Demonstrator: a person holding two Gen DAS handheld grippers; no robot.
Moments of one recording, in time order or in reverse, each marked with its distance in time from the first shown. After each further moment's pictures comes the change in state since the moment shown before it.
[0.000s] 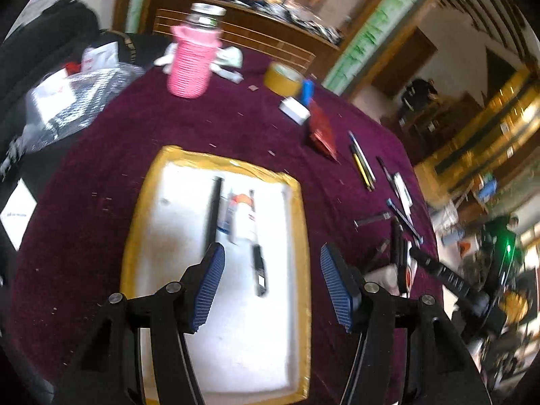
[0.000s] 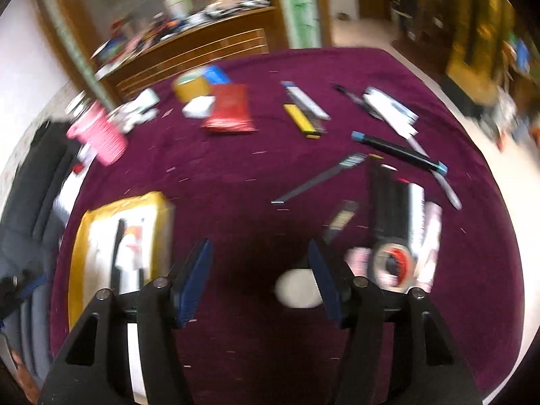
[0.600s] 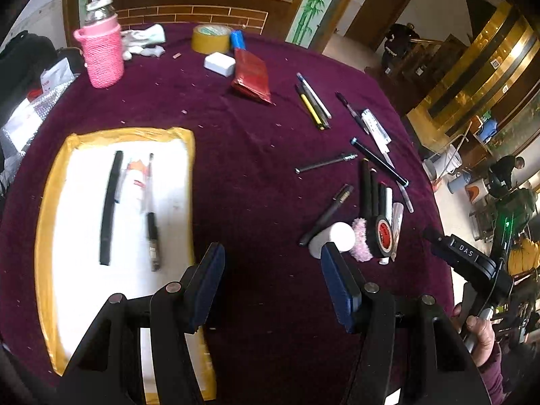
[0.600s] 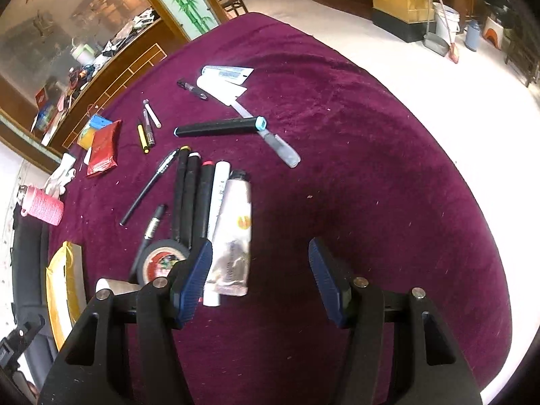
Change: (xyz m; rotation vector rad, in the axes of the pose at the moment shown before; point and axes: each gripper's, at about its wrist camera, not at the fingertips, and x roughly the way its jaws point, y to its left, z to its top) left arm 0.056 -0.127 -0.039 0.156 0.130 0.034; right arm 0.004 -0.195 -0.002 0.256 0.067 -0.025
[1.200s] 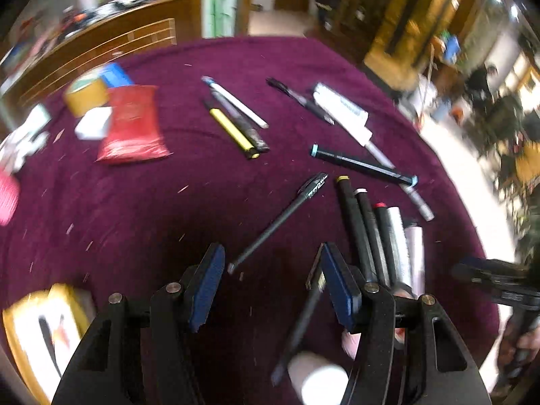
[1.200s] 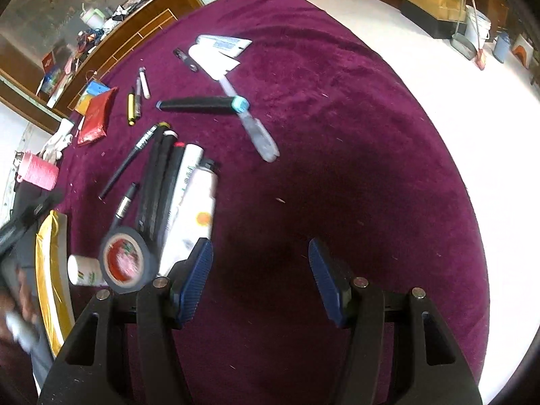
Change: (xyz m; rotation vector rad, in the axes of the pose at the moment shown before) left arm 0.141 -0.088 0.095 0.422 0.060 -0.012; right arm 0.020 -0.041 0.010 -0.083 0.134 0.014
